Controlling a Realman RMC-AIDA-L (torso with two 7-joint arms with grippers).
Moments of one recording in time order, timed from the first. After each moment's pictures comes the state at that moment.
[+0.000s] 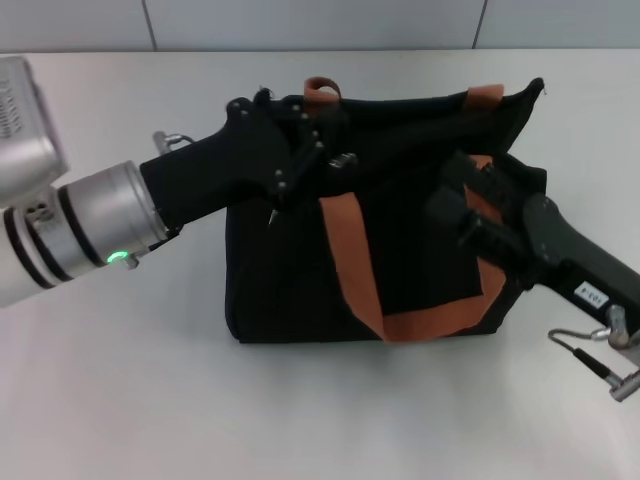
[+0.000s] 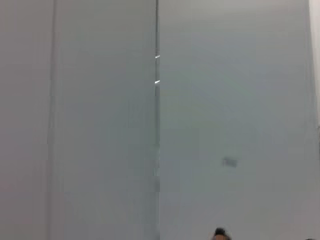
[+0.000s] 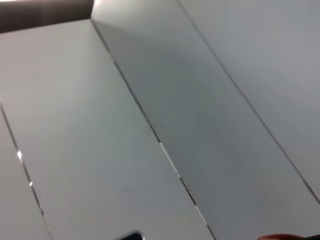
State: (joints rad) left arm -0.64 -2.08 0.94 0.22 1.37 1.53 -0.79; right arm 0.46 2.08 -0.13 0.01 -2.05 -1.81 0.95
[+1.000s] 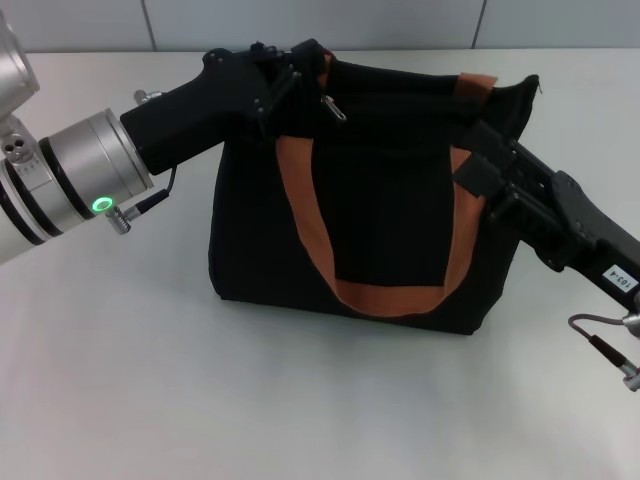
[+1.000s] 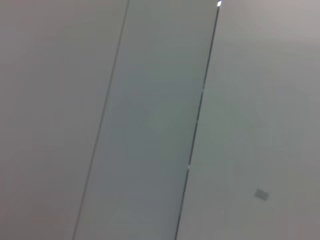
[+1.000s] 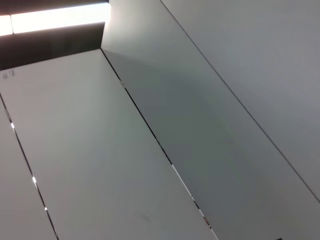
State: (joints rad) left arm -0.62 -2.08 1.04 0.36 1.20 1.42 -1.08; right arm 0.47 2.08 -0.09 -0.01 -2.04 -1.89 1.02
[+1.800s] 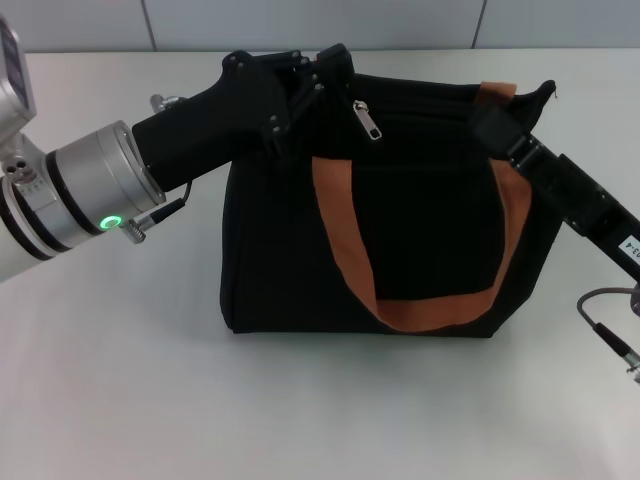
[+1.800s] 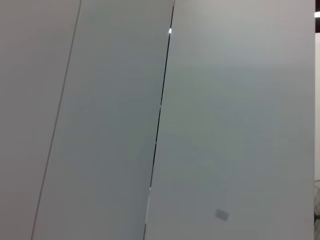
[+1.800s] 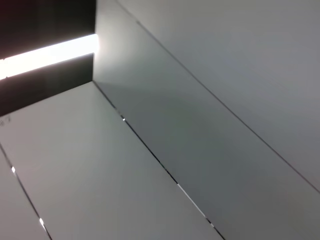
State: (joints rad) left arm -0.63 -2.08 1.12 0.31 1.13 1.56 -0.96; right arm 0.48 2.08 -0.05 0.00 -2.02 -1.90 1.22
